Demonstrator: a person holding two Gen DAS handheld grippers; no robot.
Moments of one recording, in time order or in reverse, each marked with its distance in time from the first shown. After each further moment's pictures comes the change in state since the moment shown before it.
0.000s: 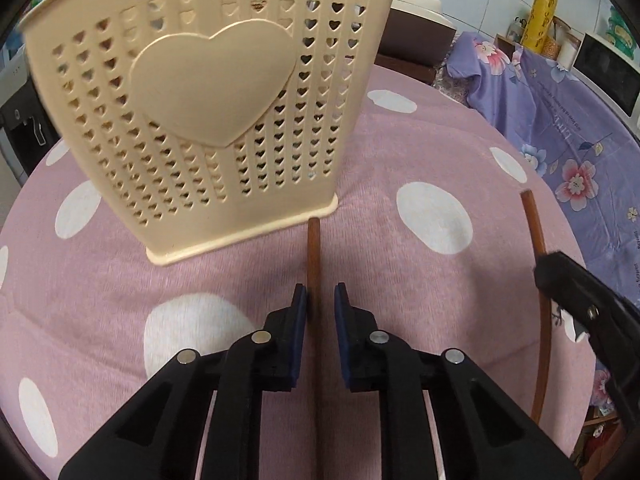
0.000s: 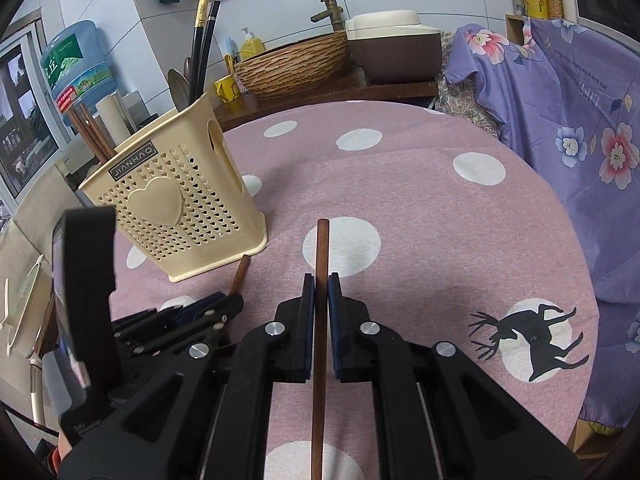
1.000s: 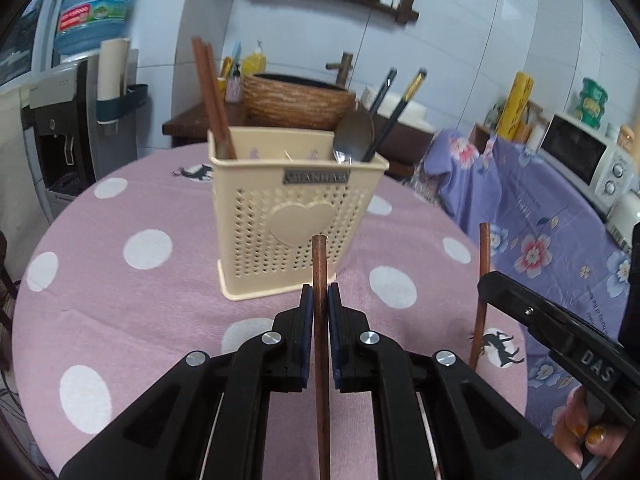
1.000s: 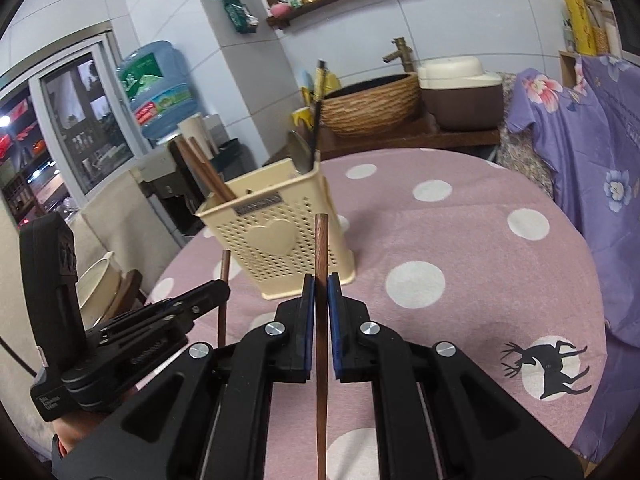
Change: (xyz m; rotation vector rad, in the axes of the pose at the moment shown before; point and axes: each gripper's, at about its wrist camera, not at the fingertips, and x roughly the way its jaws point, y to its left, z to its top) left arm -0.133 0.038 -0.019 -0.100 -0.300 -0.095; right arm -0.071 0.032 0.014 -0.105 -0.111 0.253
